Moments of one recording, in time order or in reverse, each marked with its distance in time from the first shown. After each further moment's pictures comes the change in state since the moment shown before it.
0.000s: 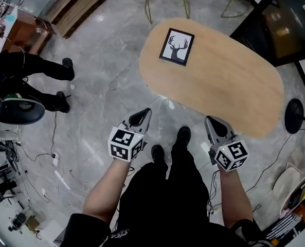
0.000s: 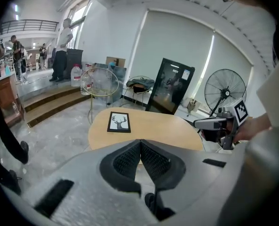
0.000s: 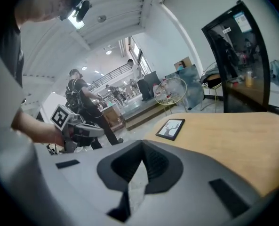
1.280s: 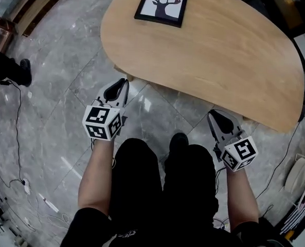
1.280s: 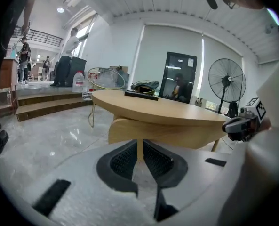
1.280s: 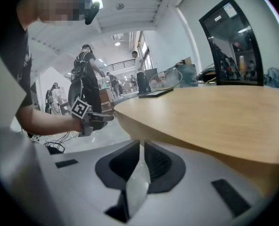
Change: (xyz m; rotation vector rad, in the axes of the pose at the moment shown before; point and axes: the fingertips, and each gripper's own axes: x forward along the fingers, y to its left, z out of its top) left arm 0.225 0.158 -0.207 0.074 -0.258 0.007; right arm 0.110 -0.122 -0.267 -0.208 -0.026 -0.124
